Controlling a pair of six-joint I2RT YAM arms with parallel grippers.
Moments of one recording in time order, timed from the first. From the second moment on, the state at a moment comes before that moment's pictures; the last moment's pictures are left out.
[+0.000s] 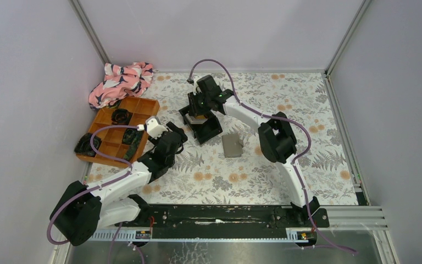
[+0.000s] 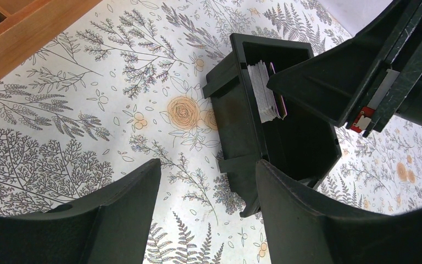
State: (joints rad) left arm -0.64 1.11 0.48 0.11 -0.70 -0.93; right arm 0.70 2.33 2.00 -0.41 -0.23 0.25
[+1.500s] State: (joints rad) left arm -0.61 1.11 0.65 0.14 -0.45 -0.68; right arm 0.75 1.72 1.51 -0.40 0.09 0.12
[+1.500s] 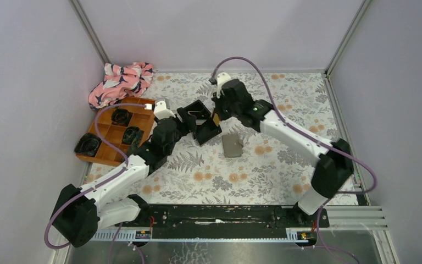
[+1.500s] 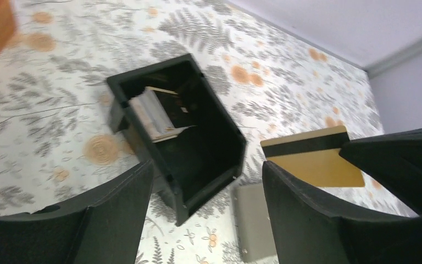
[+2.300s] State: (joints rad) left arm -0.61 1.29 0.62 0.43 0.52 -0.40; right arm 0.72 1.09 0.99 -0.41 -0.17 0.30
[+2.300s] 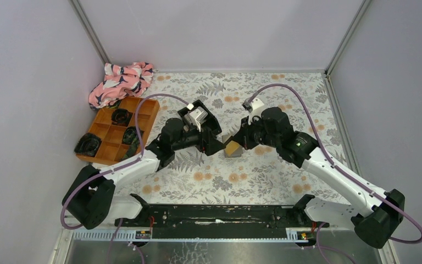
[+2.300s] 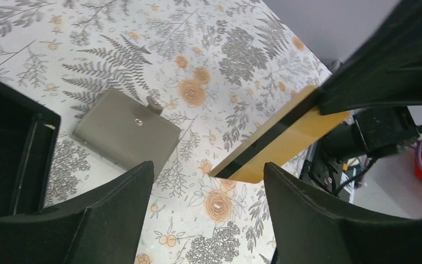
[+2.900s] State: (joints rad) left arm -0.61 1.40 0.68 0.46 0.78 -0.36; right arm 0.64 1.14 0.94 -0.36 -0.35 0.33
